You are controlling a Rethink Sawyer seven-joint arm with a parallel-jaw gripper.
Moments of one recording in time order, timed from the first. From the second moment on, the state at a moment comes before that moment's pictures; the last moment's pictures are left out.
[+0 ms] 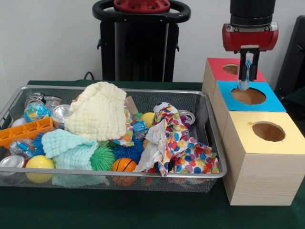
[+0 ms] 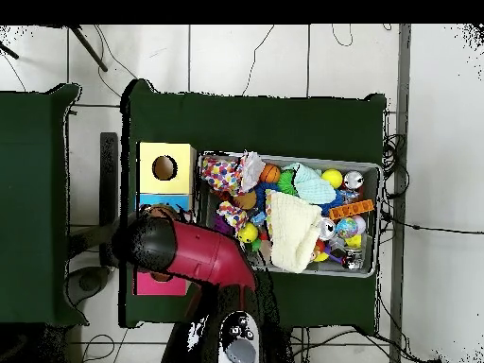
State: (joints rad) arm 0.08 -0.78 -0.08 1.86 0.39 0.41 1.58
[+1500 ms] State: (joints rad) arm 0.07 -0.69 -0.05 1.82 0.39 0.37 1.58
